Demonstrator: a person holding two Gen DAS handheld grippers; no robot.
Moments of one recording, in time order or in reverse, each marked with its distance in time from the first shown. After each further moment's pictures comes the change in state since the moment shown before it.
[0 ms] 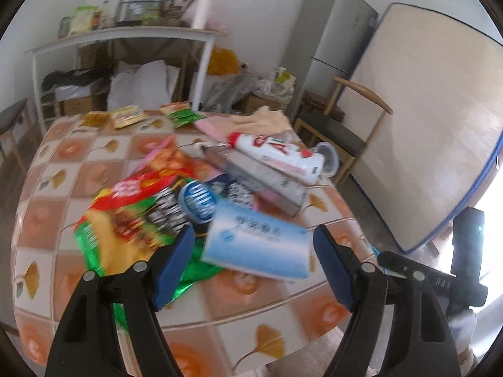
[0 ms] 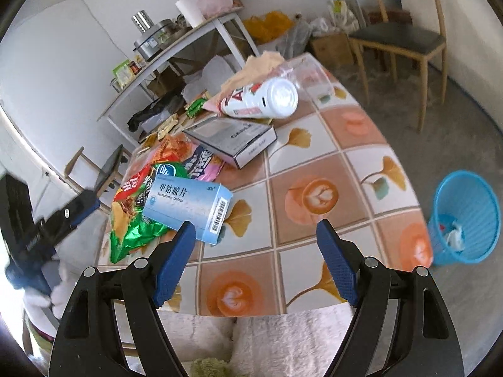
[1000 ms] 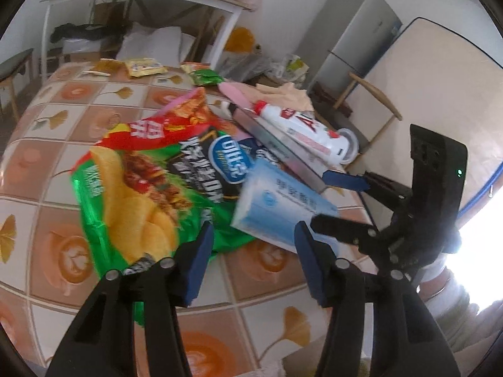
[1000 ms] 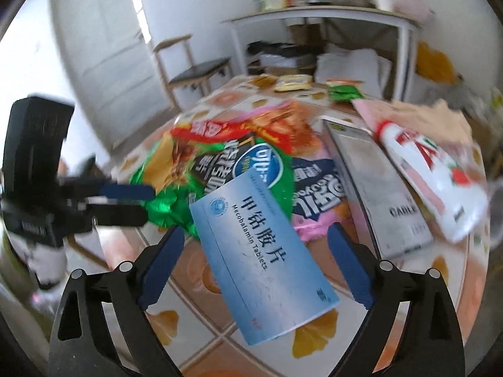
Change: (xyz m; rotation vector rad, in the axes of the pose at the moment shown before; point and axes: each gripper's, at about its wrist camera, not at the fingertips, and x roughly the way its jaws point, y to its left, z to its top) left arm 0.026 0.052 -0.029 -0.139 0.088 -0.046; right arm 0.112 0.126 0.032 -0.821 0.182 0.258
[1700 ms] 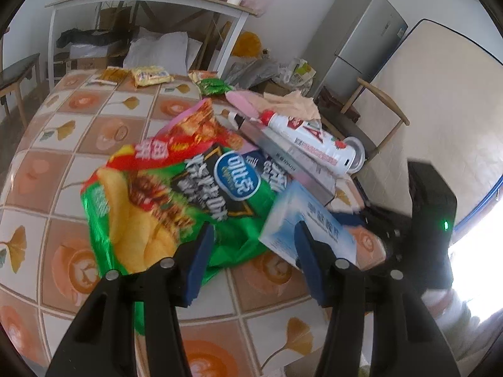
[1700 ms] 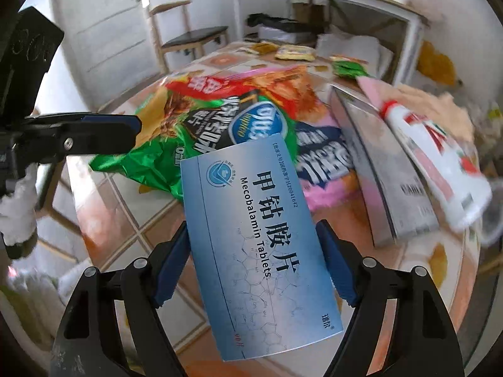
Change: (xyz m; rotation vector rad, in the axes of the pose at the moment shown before) left arm 0.000 -0.006 0.018 0.005 -0.027 0.026; right arm 0.001 0.005 -0.031 0.056 0.087 -0.109
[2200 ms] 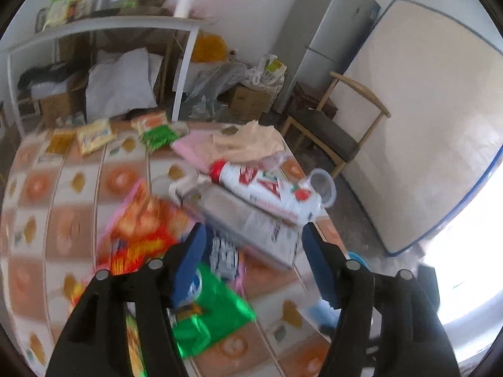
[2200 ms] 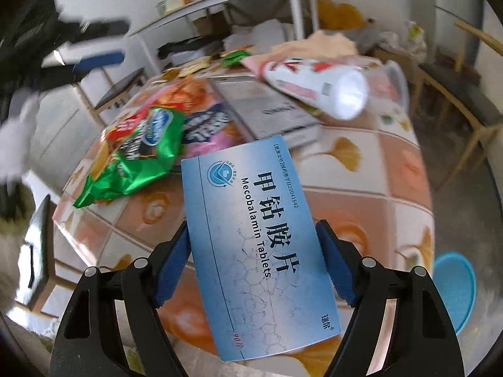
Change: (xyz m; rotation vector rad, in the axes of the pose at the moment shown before) left arm 0.038 -0.076 0.122 0.155 0.042 -0.035; right arm -0.062 -0.060 -0.068 0.392 -0.055 -0.159
